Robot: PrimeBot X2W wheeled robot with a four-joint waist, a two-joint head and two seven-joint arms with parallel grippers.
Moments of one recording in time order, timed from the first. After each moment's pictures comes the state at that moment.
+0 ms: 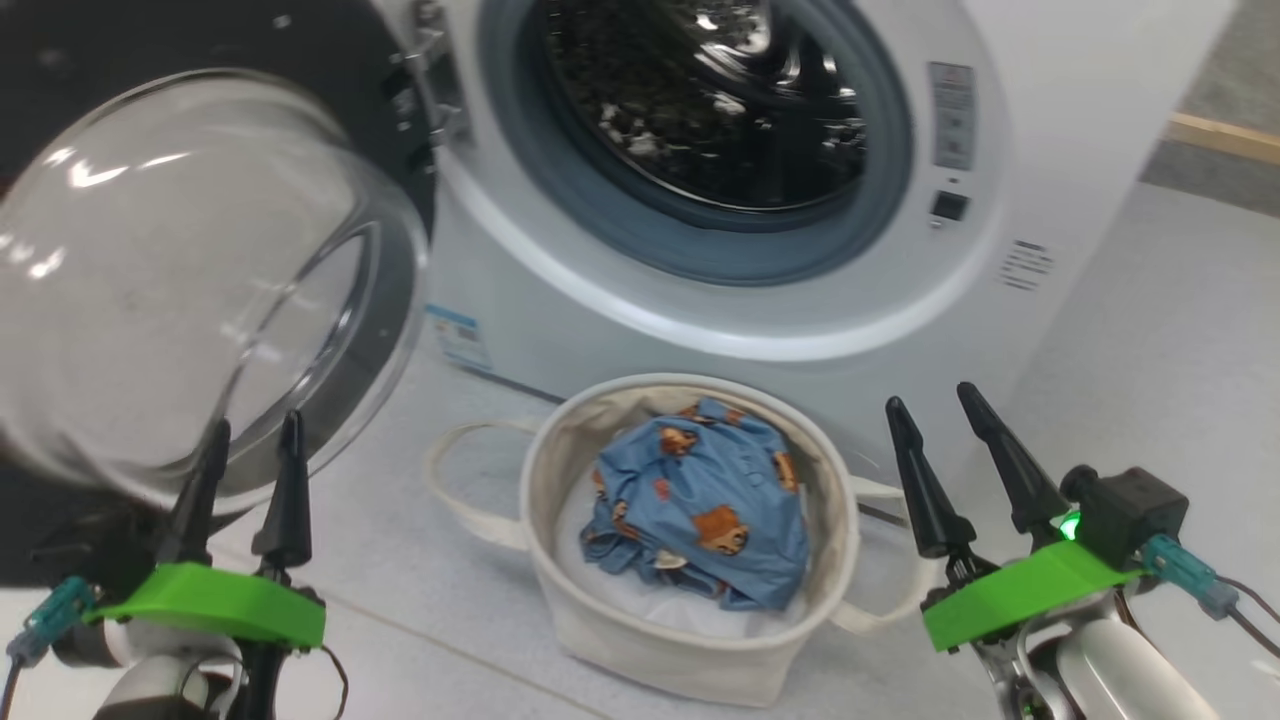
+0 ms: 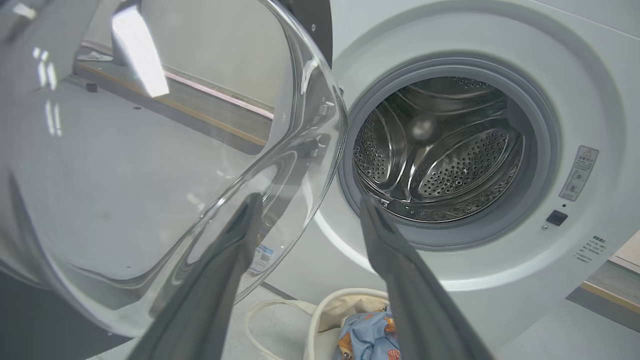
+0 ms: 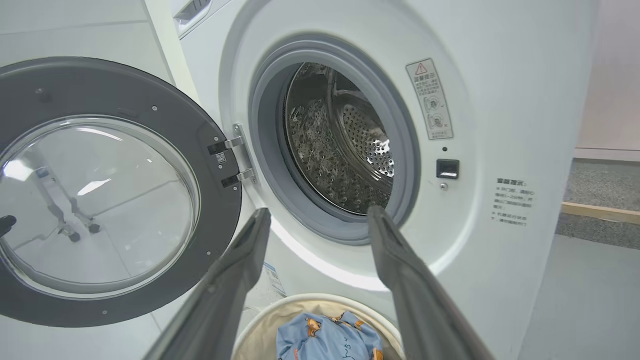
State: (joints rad) left arm -0.27 0.36 -0.24 0.29 -0.70 0.02 -0.25; right arm -0.20 -0.28 0.39 0.12 0.50 0.13 -0.26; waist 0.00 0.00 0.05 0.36
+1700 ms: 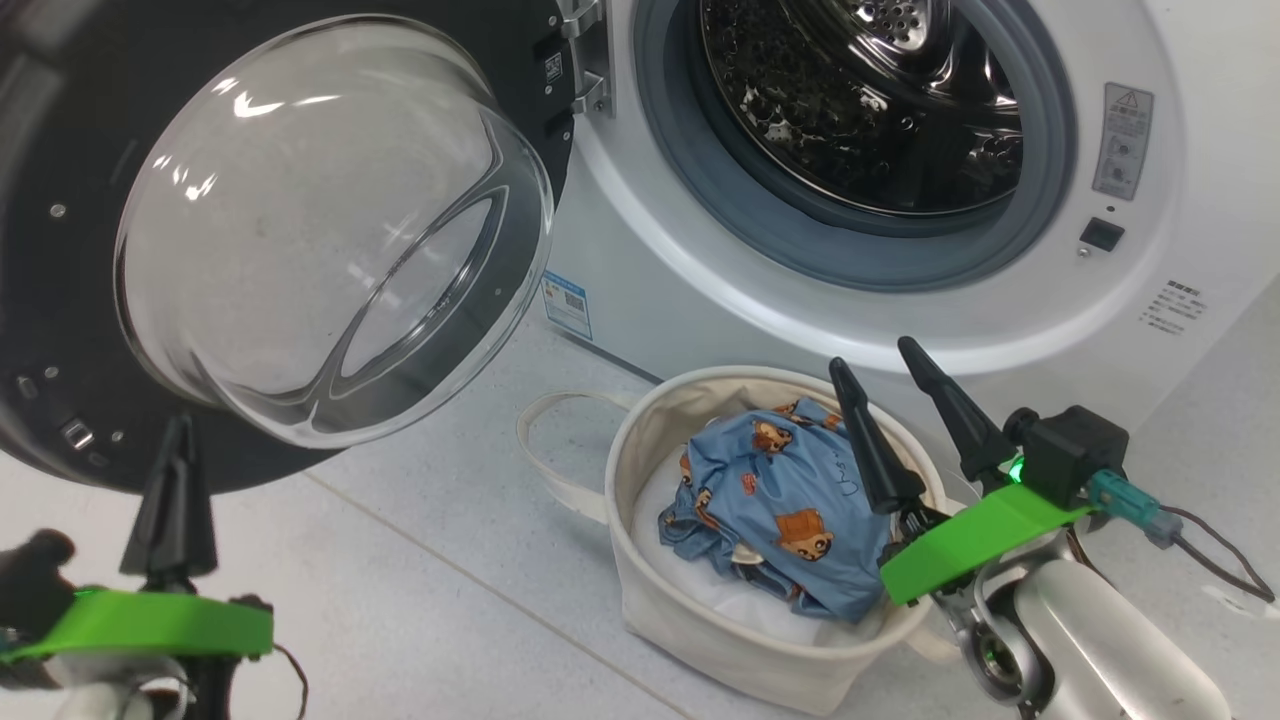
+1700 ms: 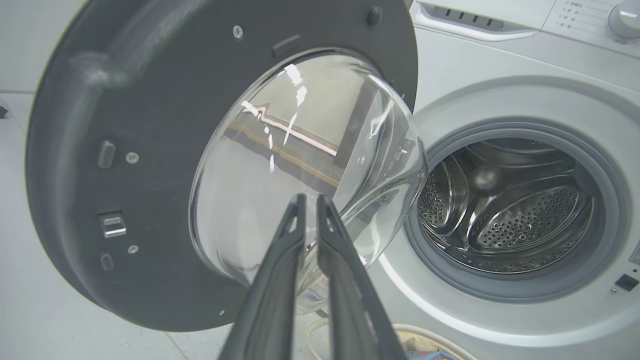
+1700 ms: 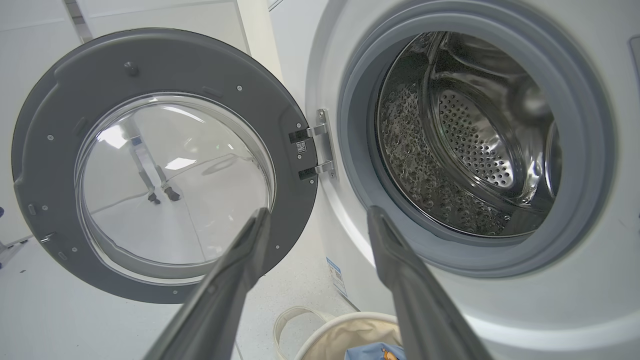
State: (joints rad) left arm -0.17 0.34 -0.09 0.16 -0.67 0.01 -0.25; right arm -0.36 -0.29 0.52 0.20 0.56 0.13 -0.25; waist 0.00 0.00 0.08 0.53
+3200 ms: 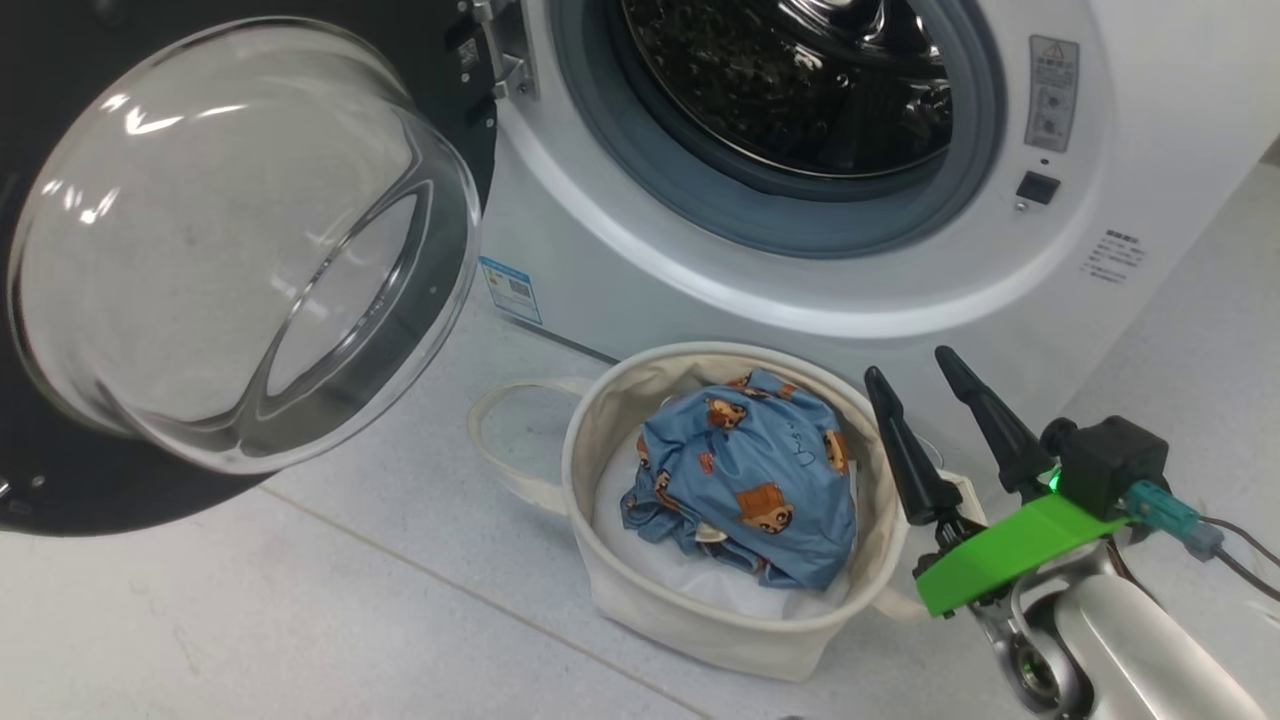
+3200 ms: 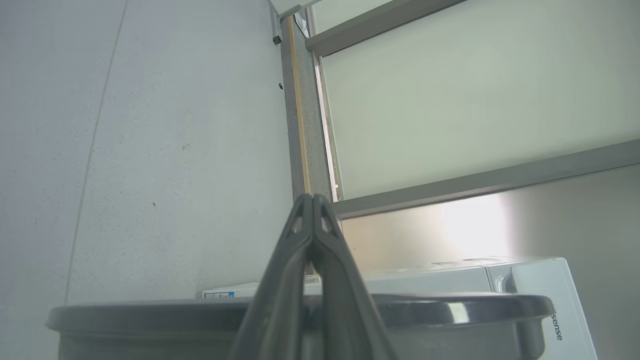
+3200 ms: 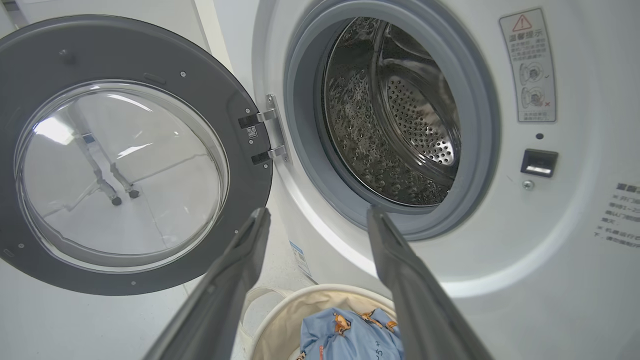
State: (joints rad) left arm -0.77 0.58 0.37 0.94 -1.42 -0.03 0.33; right arm -0.30 -0.33 0.46 0.14 0.53 0.13 -0.20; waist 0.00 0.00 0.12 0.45
